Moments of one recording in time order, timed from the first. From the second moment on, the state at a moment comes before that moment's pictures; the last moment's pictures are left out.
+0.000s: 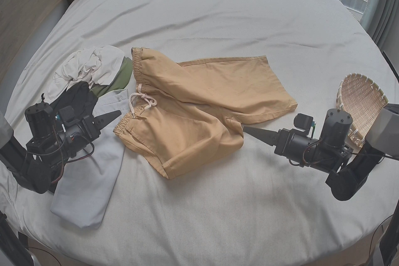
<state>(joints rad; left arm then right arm) 0.00 1.90 -0.56 -1.18 -0.53 -0.55 0.39 2.06 -0.62 -1.37 0.52 0.63</state>
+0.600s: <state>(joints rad) -0.03 1.88 -0.51 -1.19 -0.53 -0.55 0.43 2.08 -0.64 -1.36 0.50 0.63</state>
